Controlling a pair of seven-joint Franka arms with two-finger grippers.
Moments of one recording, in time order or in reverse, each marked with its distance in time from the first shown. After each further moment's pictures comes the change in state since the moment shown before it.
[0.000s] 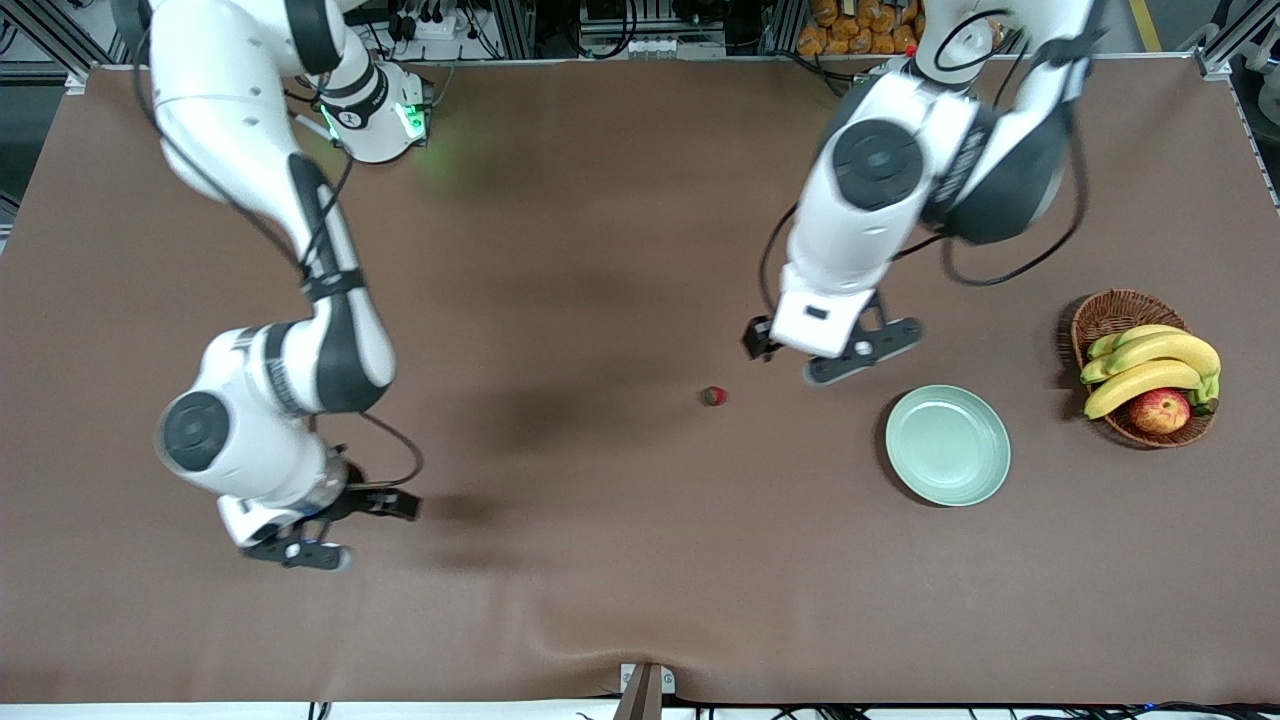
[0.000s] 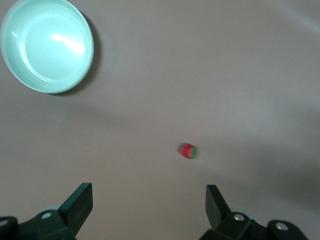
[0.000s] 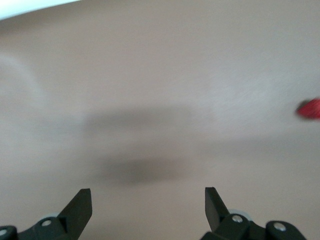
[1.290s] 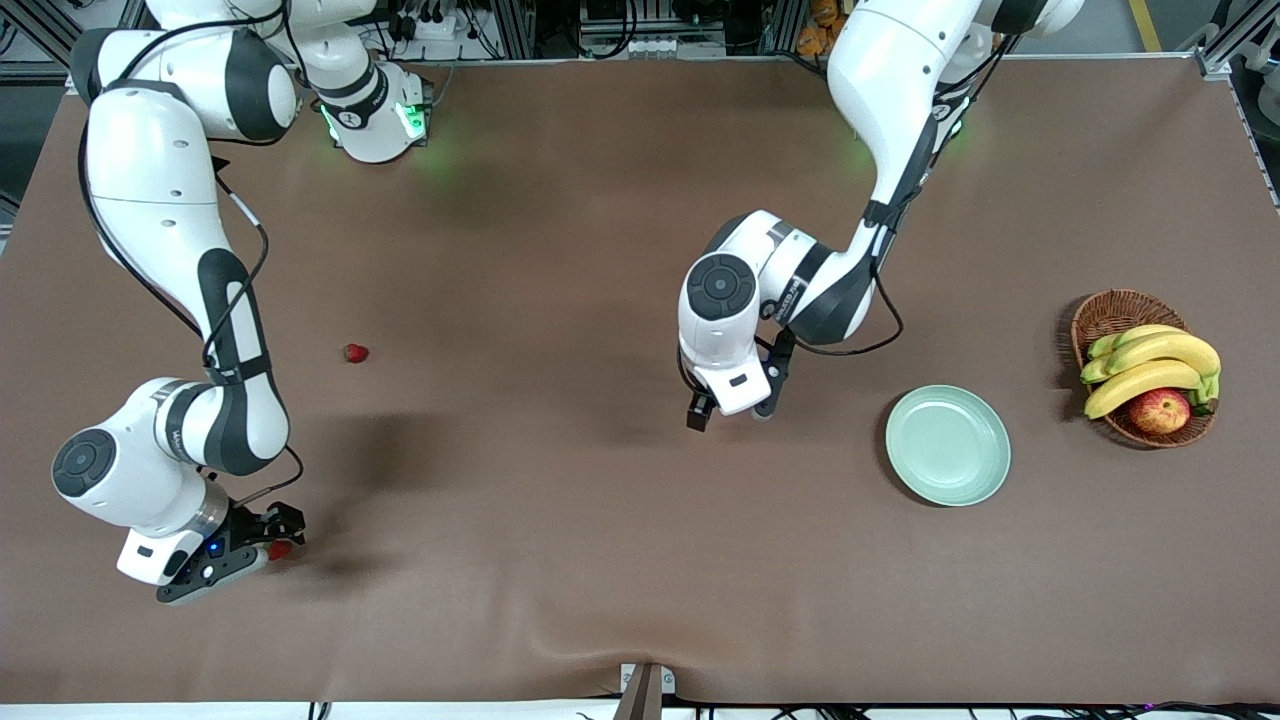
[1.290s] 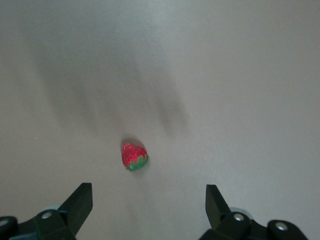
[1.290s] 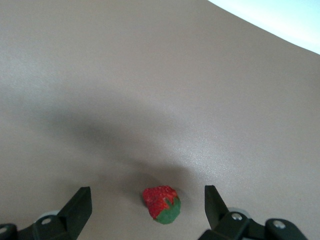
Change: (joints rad) left arm -0.087 0.315 0.011 0.017 0.000 0.281 -0.932; right arm -0.288 0.160 0.109 -0.004 0.002 0.294 -0.797
